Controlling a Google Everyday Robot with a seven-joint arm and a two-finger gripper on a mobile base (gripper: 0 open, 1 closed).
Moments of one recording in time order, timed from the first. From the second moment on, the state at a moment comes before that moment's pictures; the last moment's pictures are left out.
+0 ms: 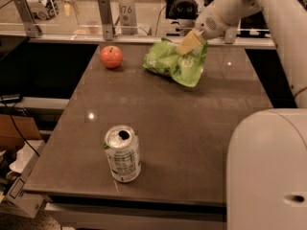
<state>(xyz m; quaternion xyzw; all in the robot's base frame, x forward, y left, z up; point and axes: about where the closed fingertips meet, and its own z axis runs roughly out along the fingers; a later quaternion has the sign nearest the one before) 0.726 -0.099 0.903 -0.47 0.82 0.21 0.27</state>
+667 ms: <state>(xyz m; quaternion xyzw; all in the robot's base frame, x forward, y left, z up) 0.727 -0.055 0.904 -0.48 0.79 0.25 0.27</state>
